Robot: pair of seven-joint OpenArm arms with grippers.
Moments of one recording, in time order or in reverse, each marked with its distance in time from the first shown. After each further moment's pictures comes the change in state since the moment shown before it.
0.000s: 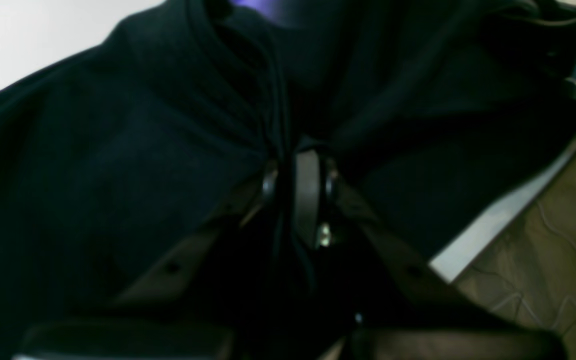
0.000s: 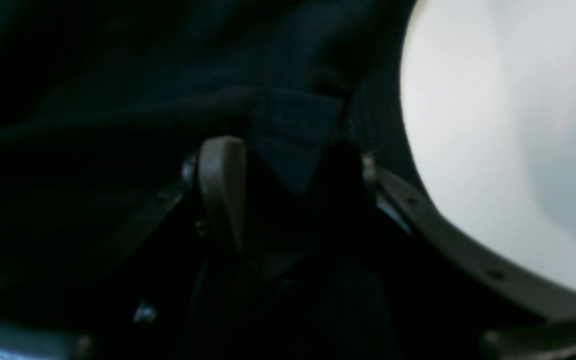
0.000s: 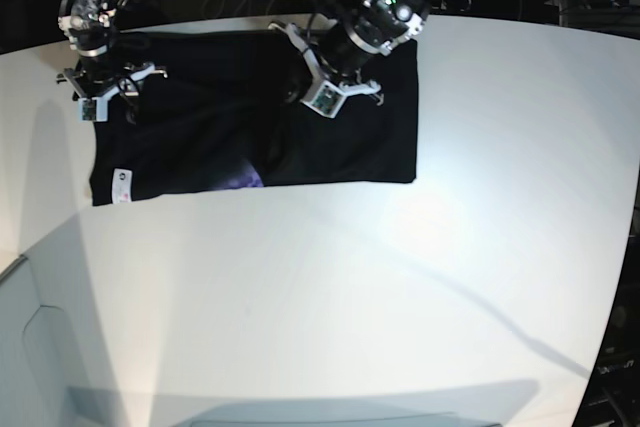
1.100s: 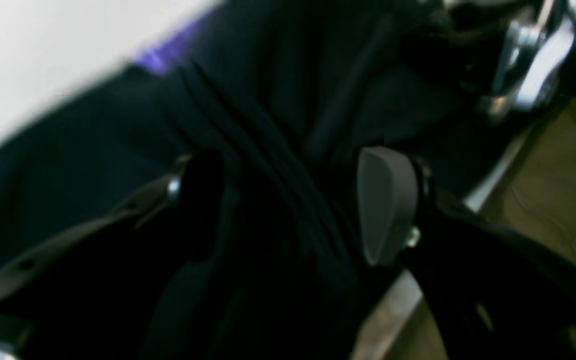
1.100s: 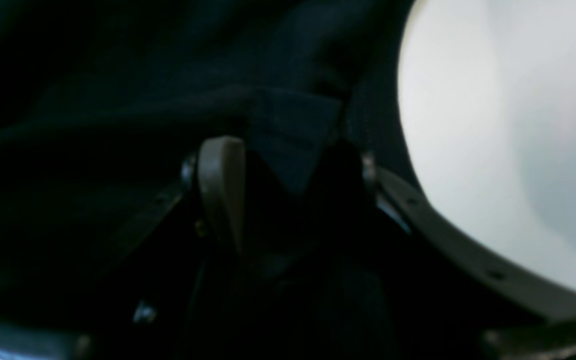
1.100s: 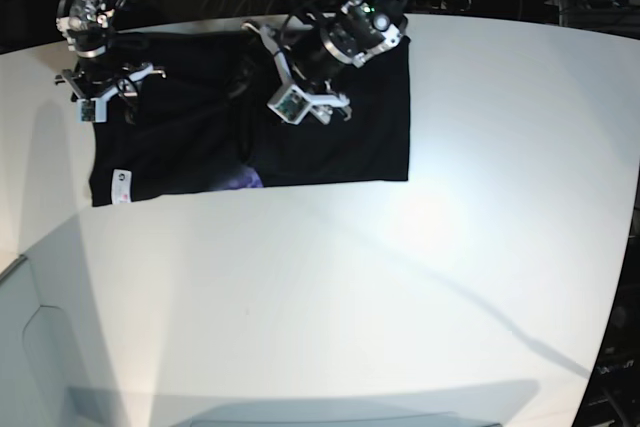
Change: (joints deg) left arm -4.4 -0.7 7.0 1.1 -0.4 0.2 0.0; right arm 0.0 0.7 -0.1 0.0 0.0 0.0 -0.2
